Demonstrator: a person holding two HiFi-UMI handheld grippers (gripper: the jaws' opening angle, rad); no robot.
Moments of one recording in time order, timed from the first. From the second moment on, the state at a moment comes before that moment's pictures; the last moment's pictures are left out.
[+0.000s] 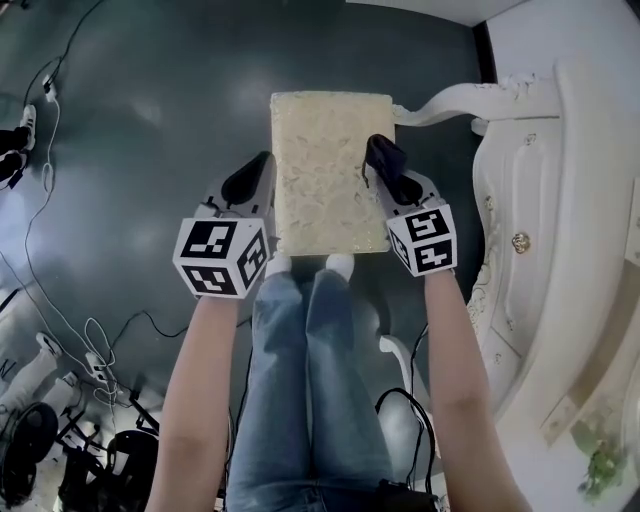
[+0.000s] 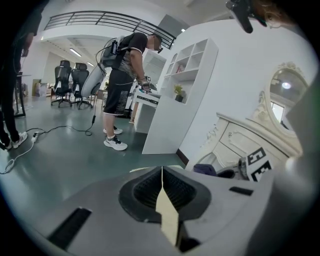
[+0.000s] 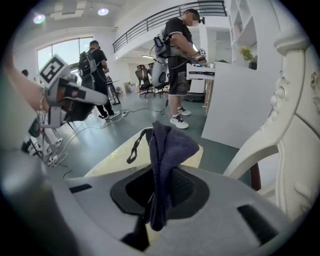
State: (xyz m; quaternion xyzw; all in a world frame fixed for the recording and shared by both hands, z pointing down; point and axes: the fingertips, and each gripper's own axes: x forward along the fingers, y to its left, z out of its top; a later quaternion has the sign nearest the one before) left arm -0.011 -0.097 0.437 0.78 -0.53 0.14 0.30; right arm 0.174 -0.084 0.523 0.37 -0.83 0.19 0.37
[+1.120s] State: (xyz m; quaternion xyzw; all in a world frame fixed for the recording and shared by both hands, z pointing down) left arm -0.034 -0.122 0.462 0.75 -0.56 0.12 0.33; right arm 0.147 -0.232 0.585 0.37 -0.78 0.20 0.47
